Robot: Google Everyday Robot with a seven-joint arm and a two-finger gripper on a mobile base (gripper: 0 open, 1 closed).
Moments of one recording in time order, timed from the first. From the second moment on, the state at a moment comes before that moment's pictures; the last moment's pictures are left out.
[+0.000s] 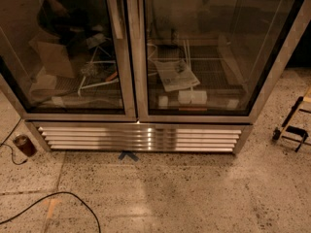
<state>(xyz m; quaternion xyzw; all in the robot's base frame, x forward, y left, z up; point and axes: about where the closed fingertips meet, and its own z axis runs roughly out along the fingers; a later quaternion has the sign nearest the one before) 0.491 -0.176 1.533 -0.20 0.57 -0.29 0.74</state>
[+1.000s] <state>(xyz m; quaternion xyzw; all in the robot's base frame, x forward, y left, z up) 0.492 -0.211 1.516 -0.16 0.61 -0.26 0.73</state>
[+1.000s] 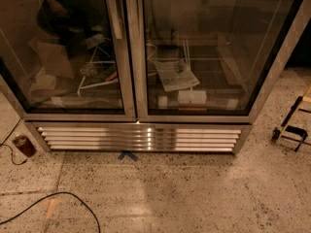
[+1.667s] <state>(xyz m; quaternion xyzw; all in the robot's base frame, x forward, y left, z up) 0.479 -0.248 1.519 -0.09 0.63 -0.26 0.73</state>
